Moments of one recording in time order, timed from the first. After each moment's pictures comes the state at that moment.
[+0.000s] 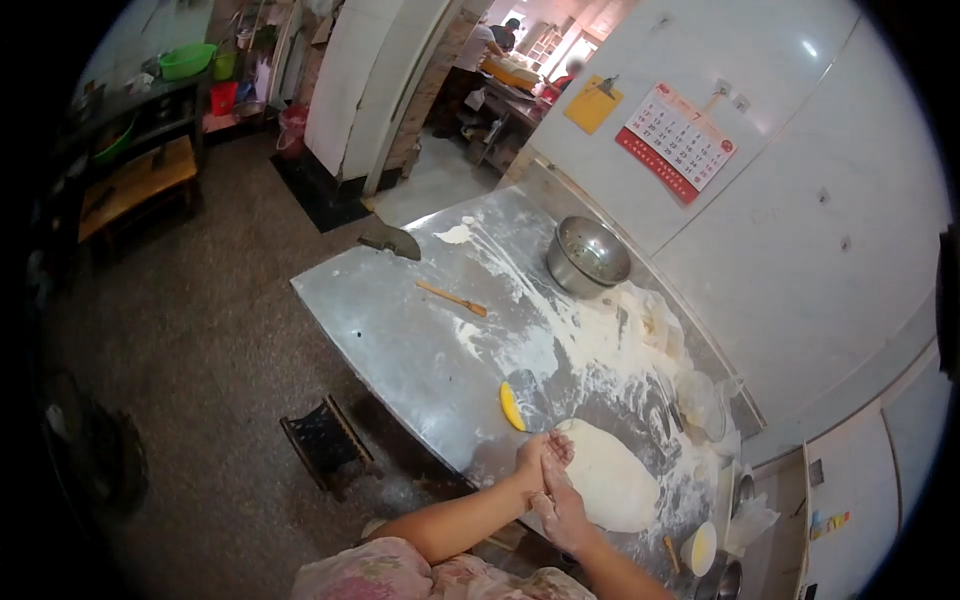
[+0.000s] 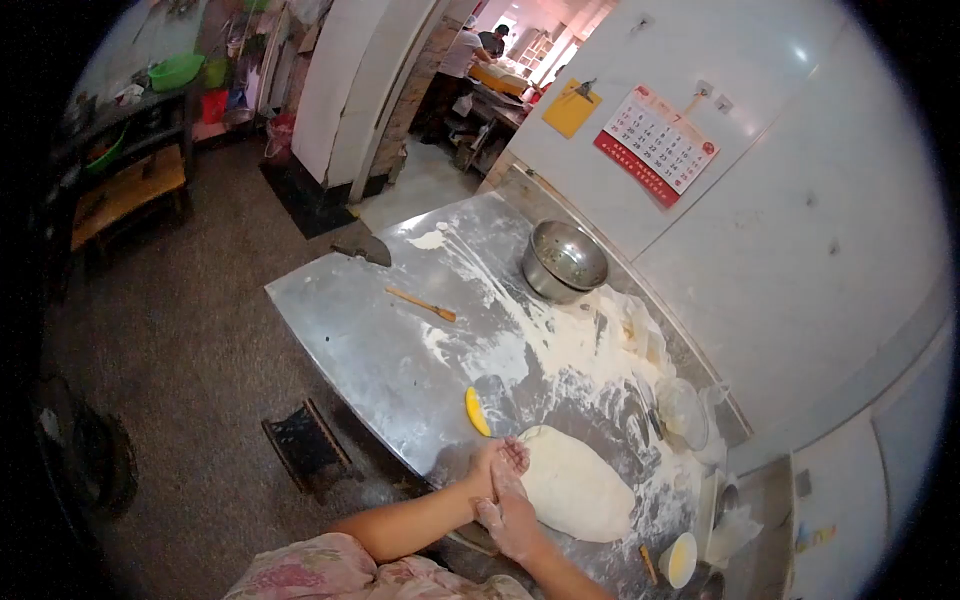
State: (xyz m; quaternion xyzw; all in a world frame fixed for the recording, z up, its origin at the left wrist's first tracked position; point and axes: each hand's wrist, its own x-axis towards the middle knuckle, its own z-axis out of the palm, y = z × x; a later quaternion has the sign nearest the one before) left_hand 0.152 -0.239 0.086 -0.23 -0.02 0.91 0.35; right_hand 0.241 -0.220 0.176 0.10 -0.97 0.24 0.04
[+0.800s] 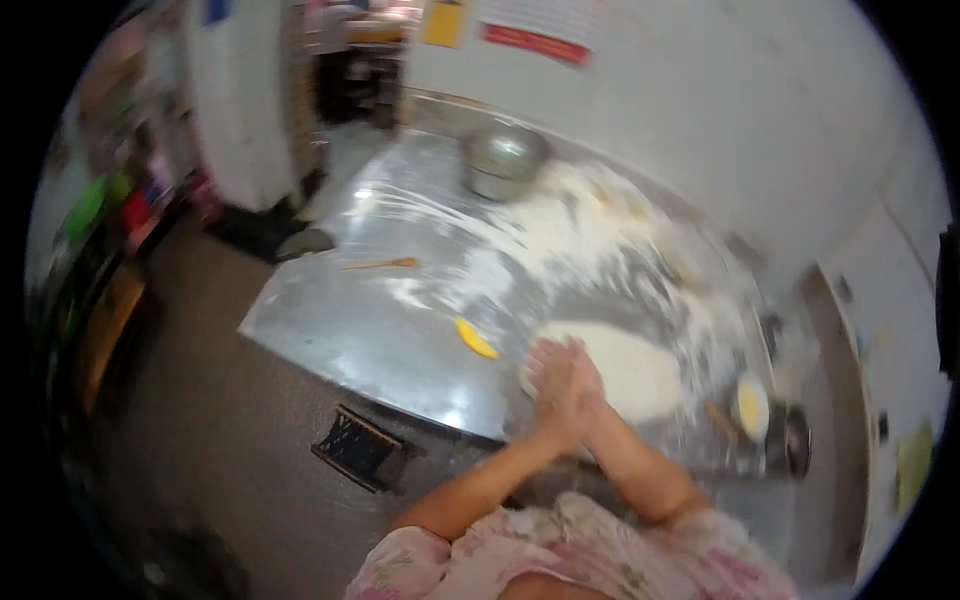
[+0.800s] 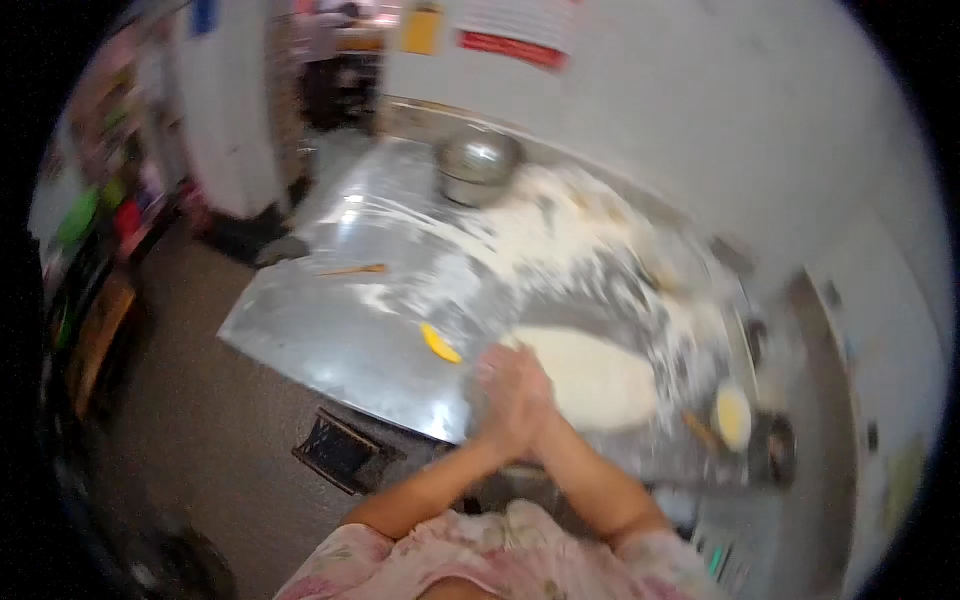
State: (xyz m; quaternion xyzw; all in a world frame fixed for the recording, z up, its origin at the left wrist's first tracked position) left_hand 0.209 -0.202 0.093 0.39 0.64 0.65 -0.13; right_hand 0.203 -0.110 0.059 -0.10 -0.26 0.96 0.04
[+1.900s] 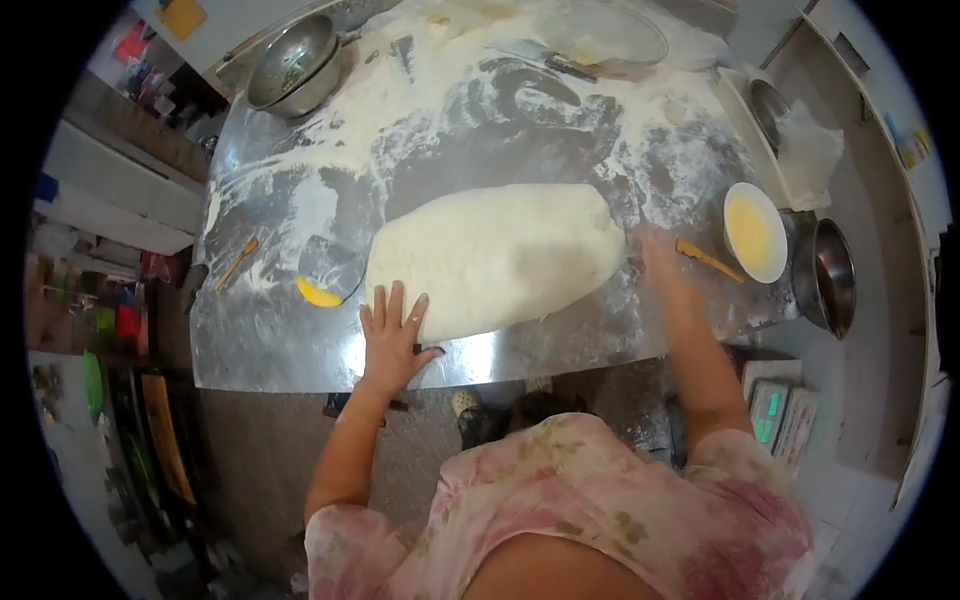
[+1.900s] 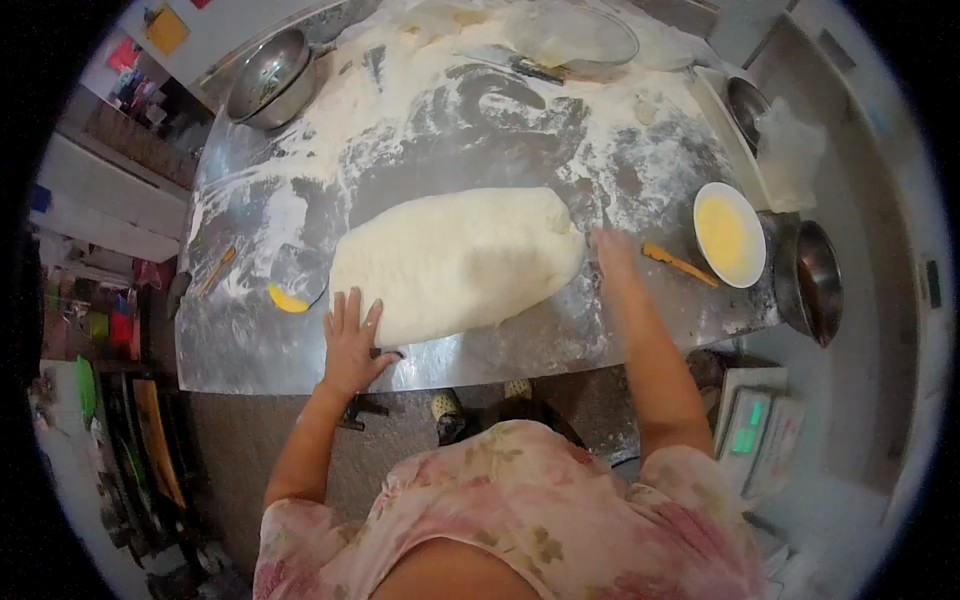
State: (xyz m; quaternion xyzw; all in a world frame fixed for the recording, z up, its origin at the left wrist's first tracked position) left_hand 0.199 -0.154 0.041 0.52 0.85 0.09 0.02; right_hand 0.413 0.228 0.000 -0.55 -0.58 0.57 0.21
